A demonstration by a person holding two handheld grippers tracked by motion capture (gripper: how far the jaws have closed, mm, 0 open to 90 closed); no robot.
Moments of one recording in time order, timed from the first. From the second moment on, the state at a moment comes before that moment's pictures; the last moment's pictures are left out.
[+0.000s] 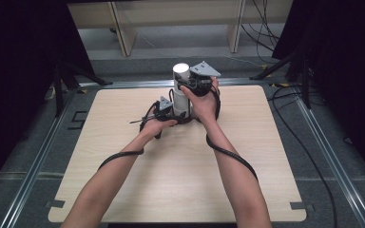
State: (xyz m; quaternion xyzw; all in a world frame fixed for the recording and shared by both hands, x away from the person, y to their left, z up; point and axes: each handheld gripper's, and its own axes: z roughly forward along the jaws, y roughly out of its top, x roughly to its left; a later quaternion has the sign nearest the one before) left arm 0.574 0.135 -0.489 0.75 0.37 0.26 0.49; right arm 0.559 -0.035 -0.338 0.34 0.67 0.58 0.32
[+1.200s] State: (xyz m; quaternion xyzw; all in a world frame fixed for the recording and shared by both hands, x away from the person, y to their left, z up) left arm 0.510 0.188 -0.468 0.74 0.33 0.26 0.52; right arm 0.515 -0.043 -0.339 0.31 0.66 0.61 0.30
